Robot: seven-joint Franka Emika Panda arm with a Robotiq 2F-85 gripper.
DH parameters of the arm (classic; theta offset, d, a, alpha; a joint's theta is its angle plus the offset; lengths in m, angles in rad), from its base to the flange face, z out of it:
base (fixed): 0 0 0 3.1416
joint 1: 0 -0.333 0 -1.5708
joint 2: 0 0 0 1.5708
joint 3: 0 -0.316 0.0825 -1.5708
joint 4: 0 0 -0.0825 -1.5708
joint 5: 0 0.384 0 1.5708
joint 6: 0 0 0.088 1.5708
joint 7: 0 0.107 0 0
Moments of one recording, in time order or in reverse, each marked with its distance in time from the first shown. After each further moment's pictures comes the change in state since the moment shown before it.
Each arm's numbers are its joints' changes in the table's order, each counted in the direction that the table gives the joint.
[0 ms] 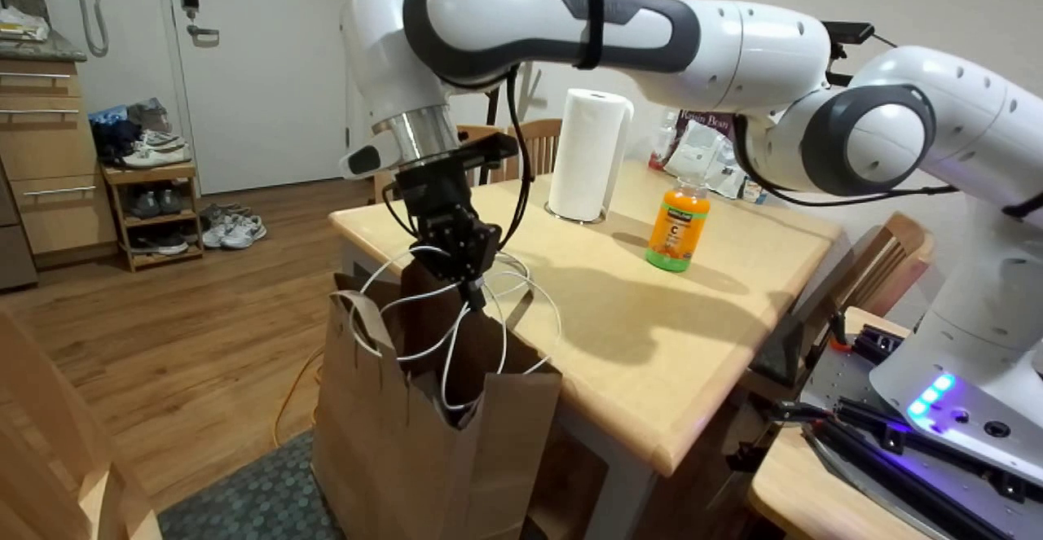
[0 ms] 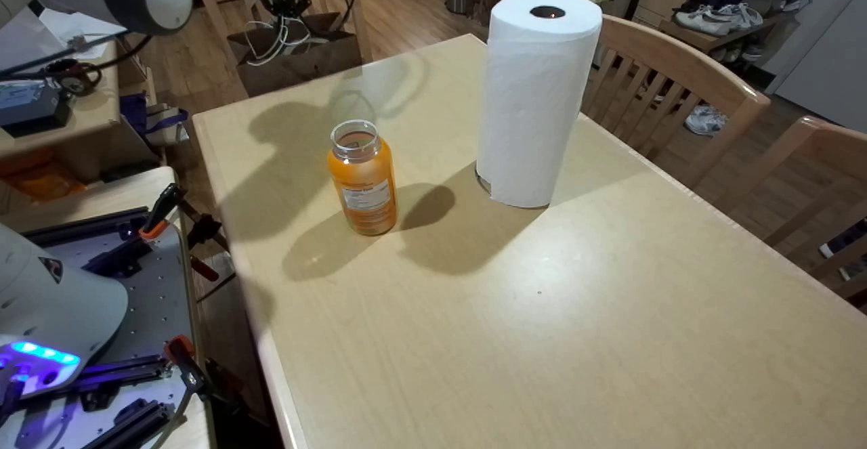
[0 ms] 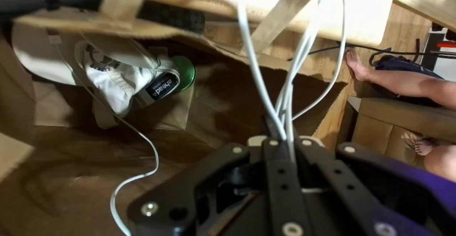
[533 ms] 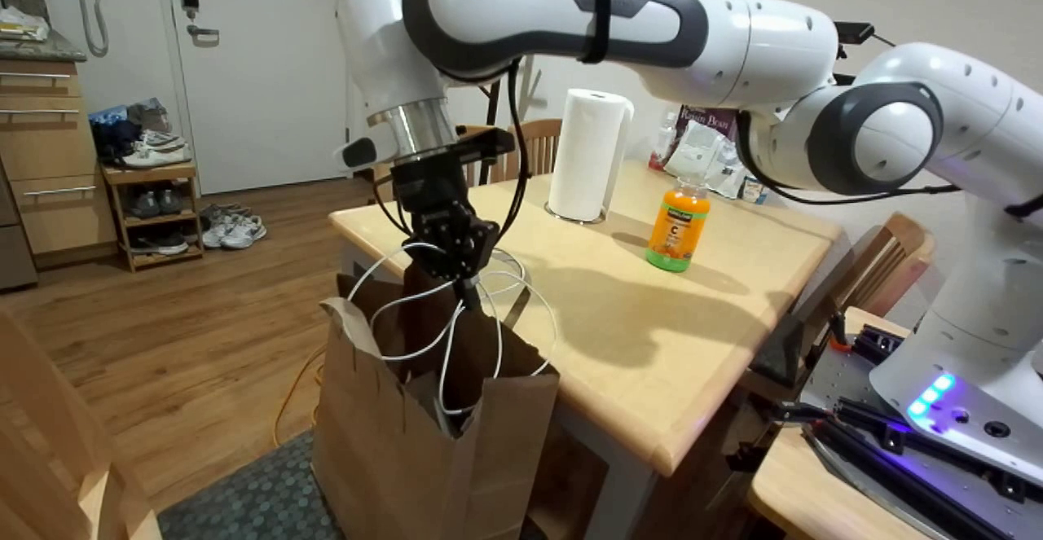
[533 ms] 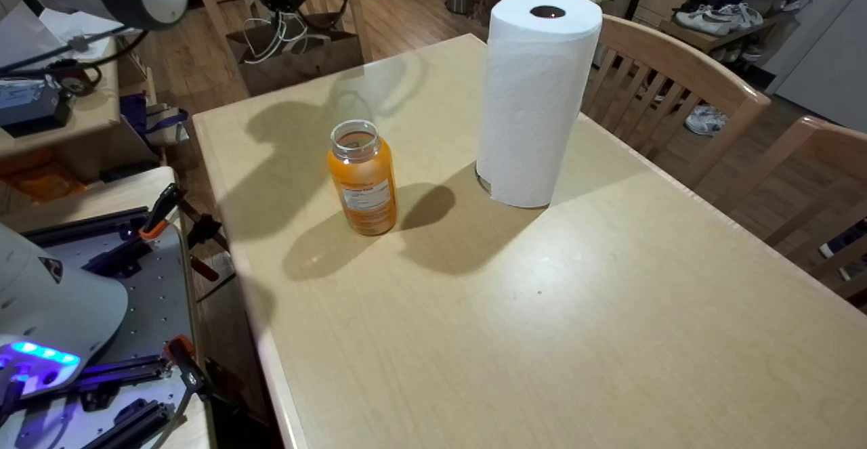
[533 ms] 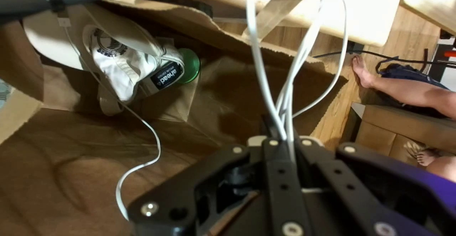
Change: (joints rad) arm -0.020 0.013 0.015 -0.002 -0.001 0.018 -0.041
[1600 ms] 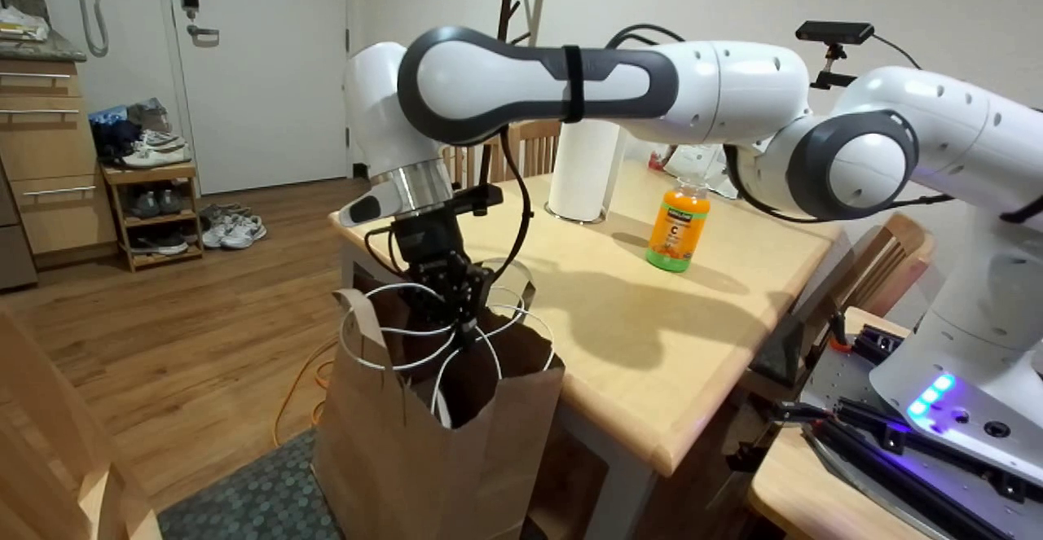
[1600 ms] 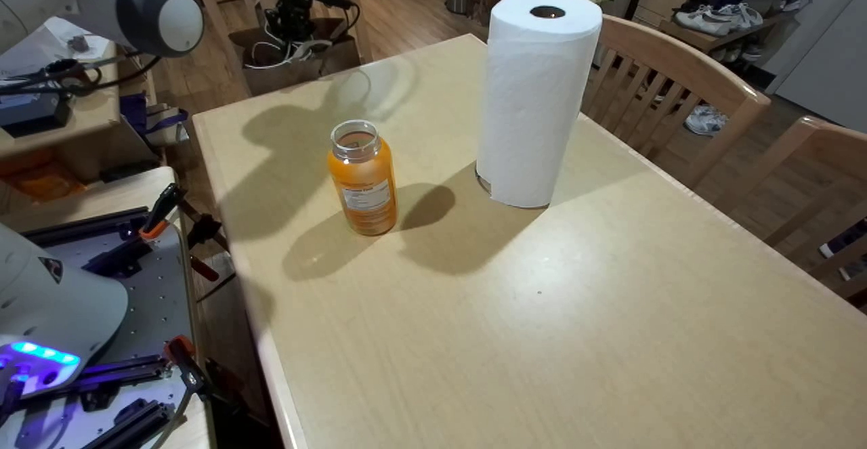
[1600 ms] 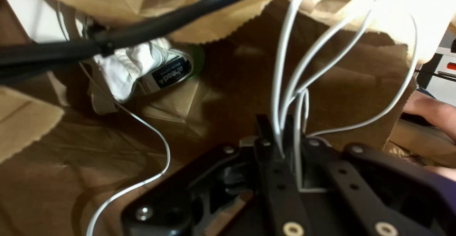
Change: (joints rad) arm 0.027 -0.097 -0.014 0.000 0.027 0.077 -0.121
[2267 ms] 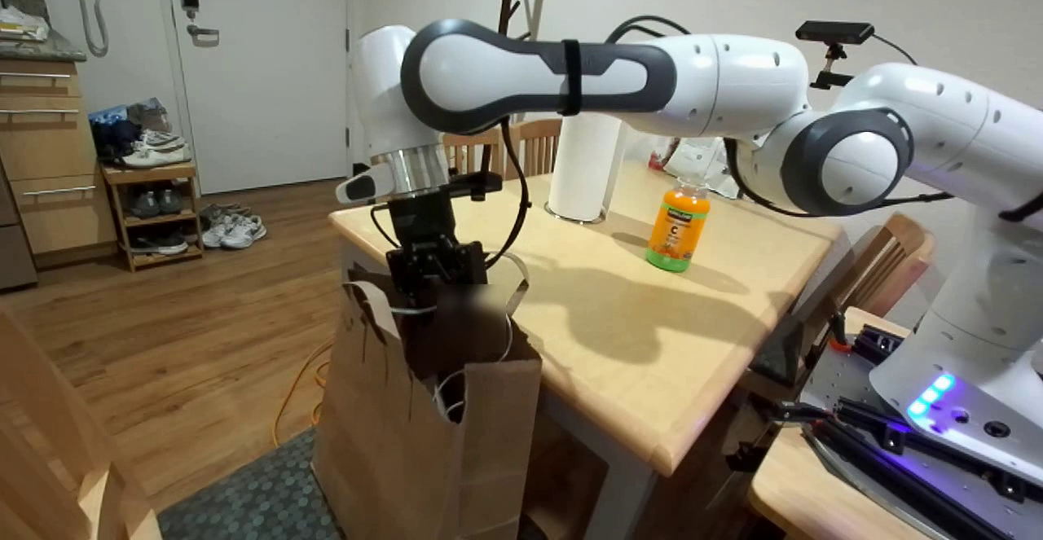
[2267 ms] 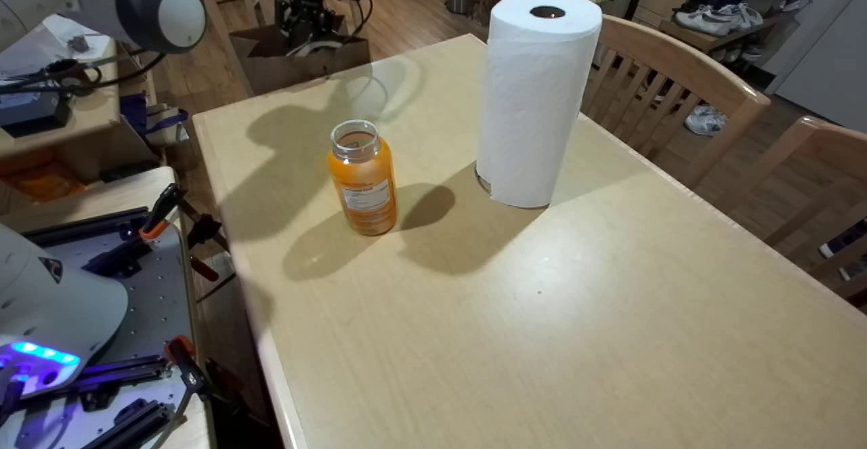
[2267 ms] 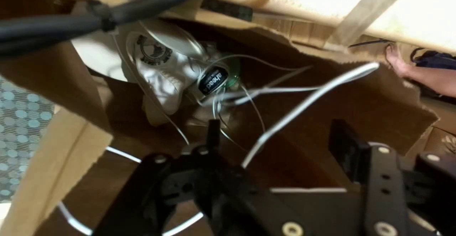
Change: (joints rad) arm 0.014 0.016 0.048 0.004 -0.006 0.067 0.084
